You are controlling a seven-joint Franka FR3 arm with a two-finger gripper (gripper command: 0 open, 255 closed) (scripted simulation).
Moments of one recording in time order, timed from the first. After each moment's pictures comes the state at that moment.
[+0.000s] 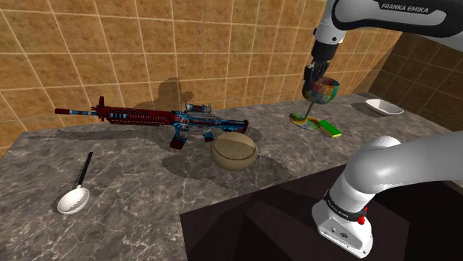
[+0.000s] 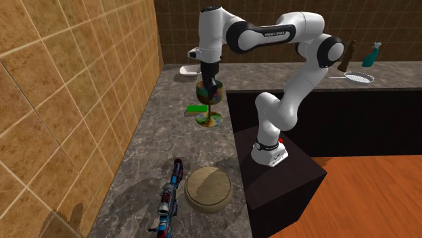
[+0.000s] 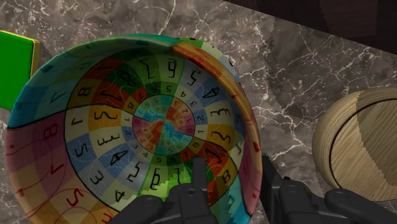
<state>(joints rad) -0.08 -0.76 -0.16 -2.32 -0.13 1.59 -0.12</state>
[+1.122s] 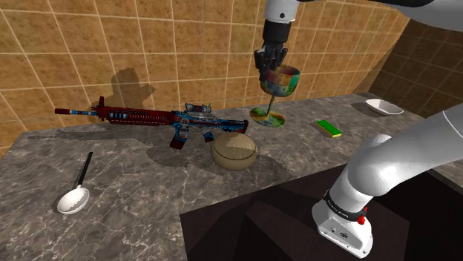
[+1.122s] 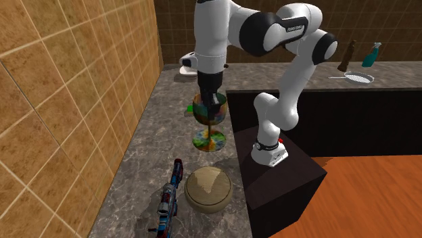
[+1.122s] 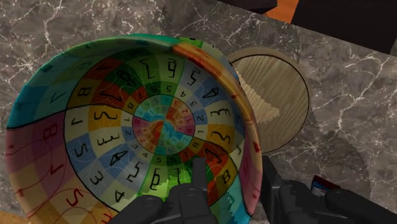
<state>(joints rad) 0.03 -0.48 0.14 -1.99 0.04 1.53 0.24</state>
